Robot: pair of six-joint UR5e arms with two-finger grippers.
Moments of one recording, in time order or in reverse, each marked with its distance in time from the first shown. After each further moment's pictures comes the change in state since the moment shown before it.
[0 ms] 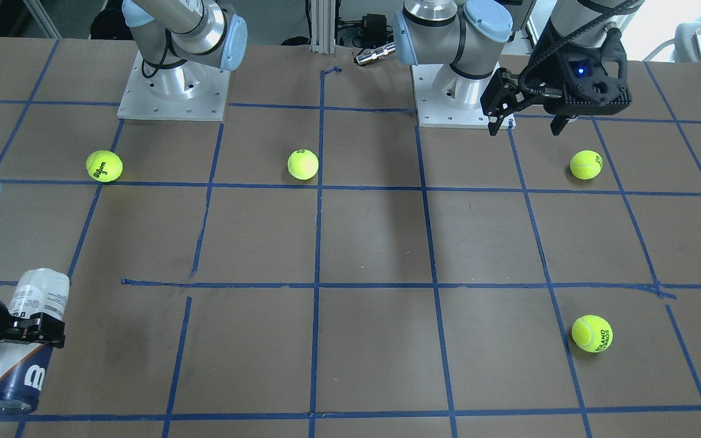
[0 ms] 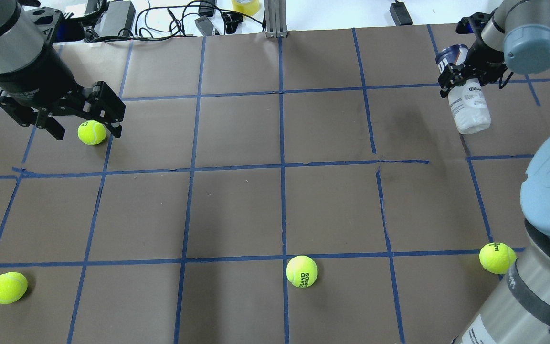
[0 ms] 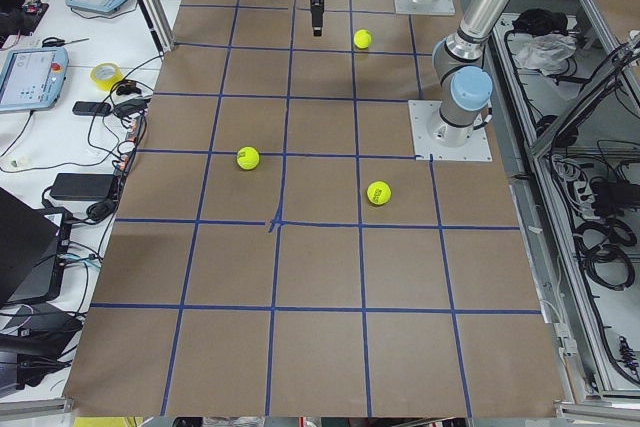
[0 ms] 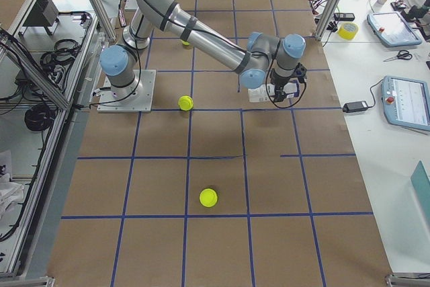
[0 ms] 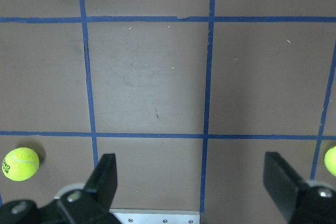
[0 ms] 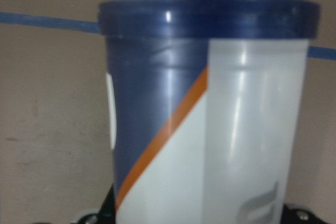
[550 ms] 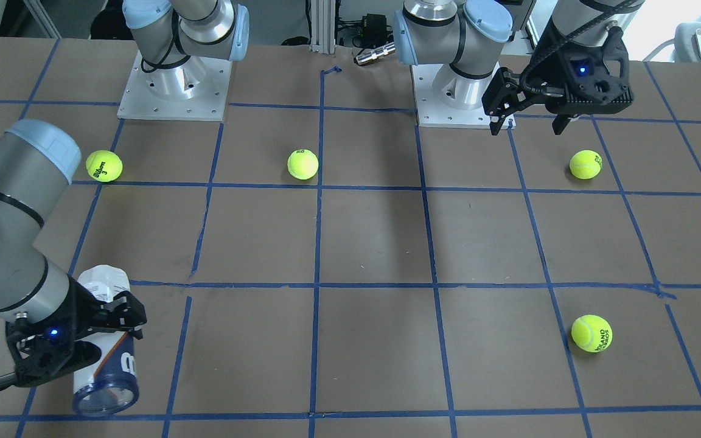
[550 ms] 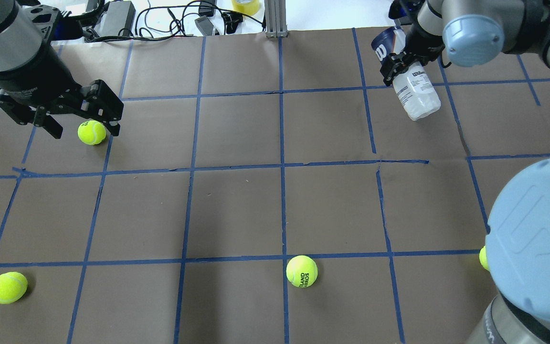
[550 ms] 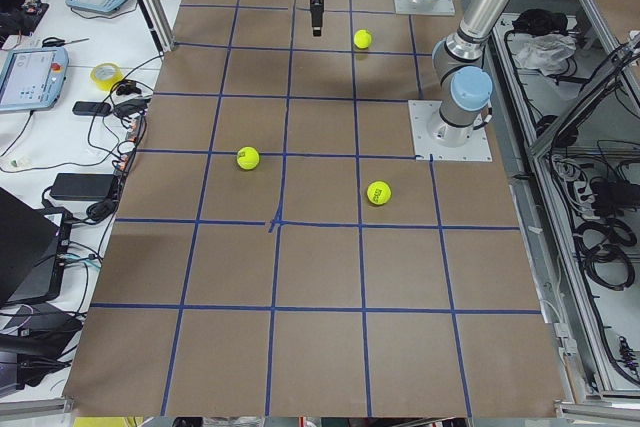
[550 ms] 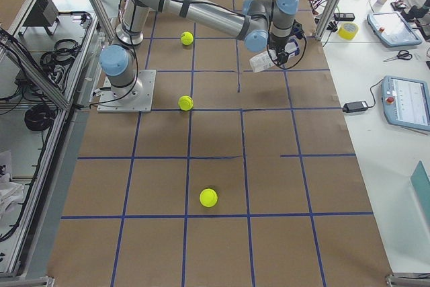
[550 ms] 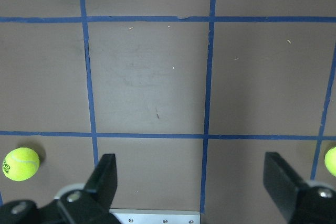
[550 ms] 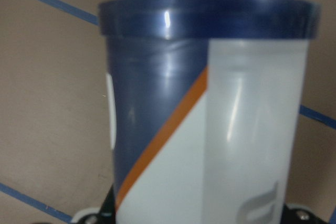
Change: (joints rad) left arm 0.003 -0.001 0.007 0.000 0.006 0.000; right arm 0.205 -0.061 0.001 -0.022 0.042 -0.109
